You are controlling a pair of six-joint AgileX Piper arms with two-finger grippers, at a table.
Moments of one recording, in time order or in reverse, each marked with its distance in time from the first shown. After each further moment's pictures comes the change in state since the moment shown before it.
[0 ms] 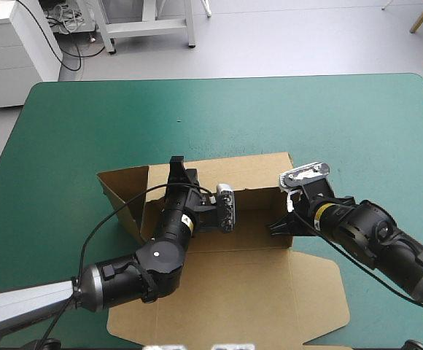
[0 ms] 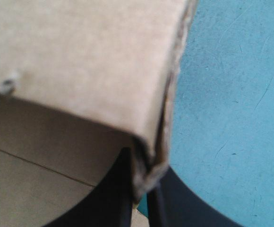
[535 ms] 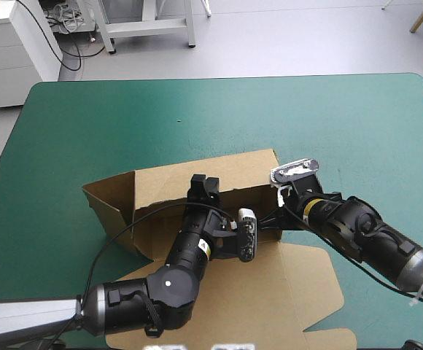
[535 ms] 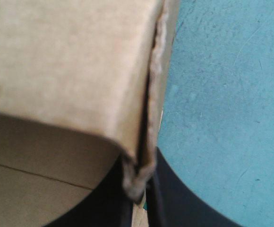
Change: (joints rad) left arm -0.180 0.003 -0.048 -0.037 0.092 0.001; right arm 0.001 0.068 -0.002 -0.007 -0.100 0.026
